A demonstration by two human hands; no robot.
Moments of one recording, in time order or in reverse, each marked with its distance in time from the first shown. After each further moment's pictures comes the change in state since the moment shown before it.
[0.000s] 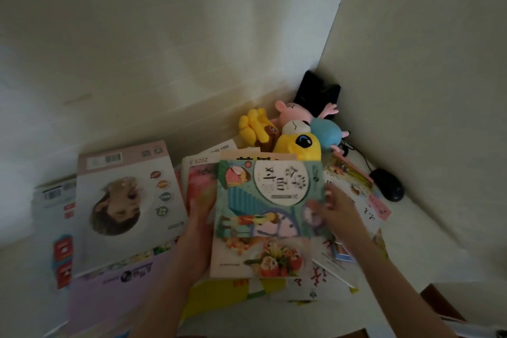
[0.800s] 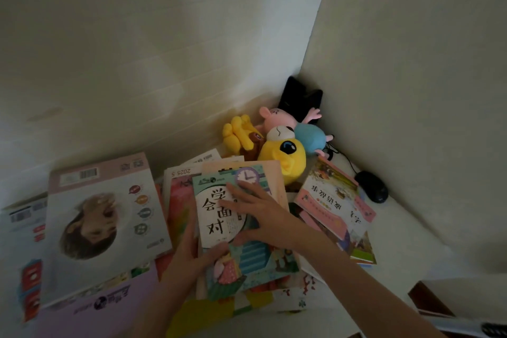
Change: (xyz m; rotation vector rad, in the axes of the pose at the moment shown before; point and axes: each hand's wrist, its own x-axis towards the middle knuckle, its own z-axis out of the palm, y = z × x) left_hand 0.002 -0.017 -0.015 0.479 -0.004 0.285; right_hand 0.022 -0.030 0.062 -0.717 -0.577 -0.660
